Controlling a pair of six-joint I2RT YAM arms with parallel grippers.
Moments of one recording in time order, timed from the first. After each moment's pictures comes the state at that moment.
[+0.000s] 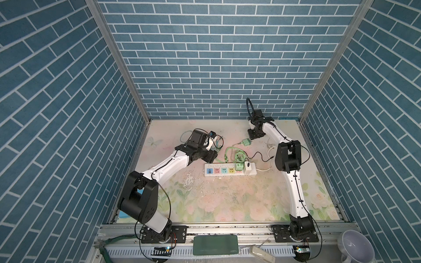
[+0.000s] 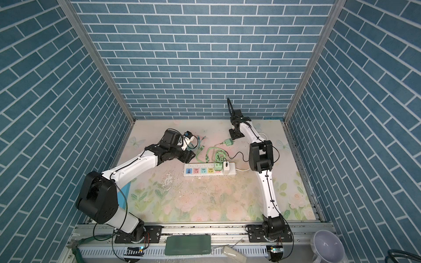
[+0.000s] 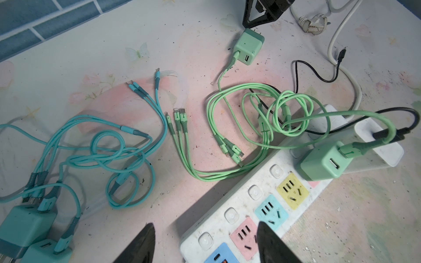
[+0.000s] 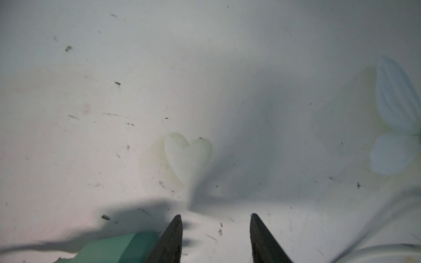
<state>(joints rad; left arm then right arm) -0.47 1.57 1.12 -0.40 0.18 0.09 0.31 2.55 2.32 -0.94 0.05 -0.09</state>
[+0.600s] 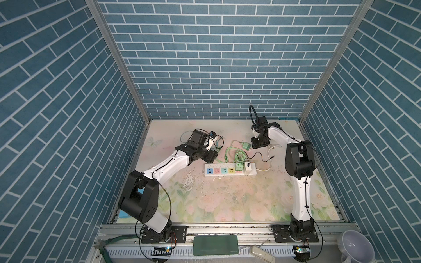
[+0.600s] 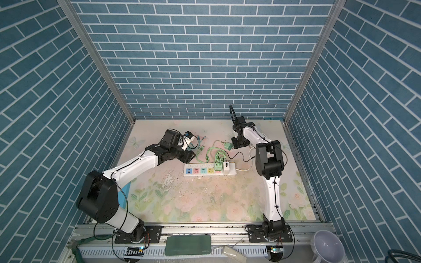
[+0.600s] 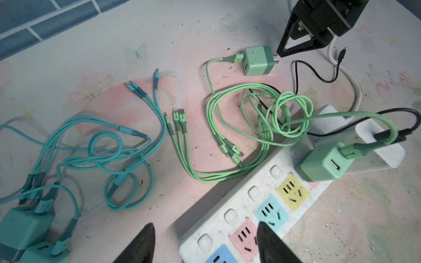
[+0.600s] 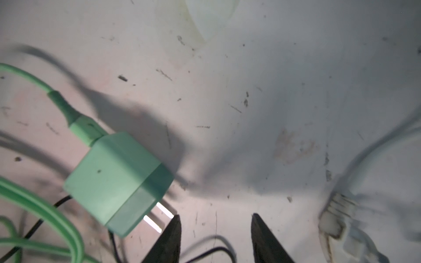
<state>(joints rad) -0.47 1.58 1.12 -0.39 0.19 0.09 0.31 2.22 1.83 -0.87 -0.01 -0.06</state>
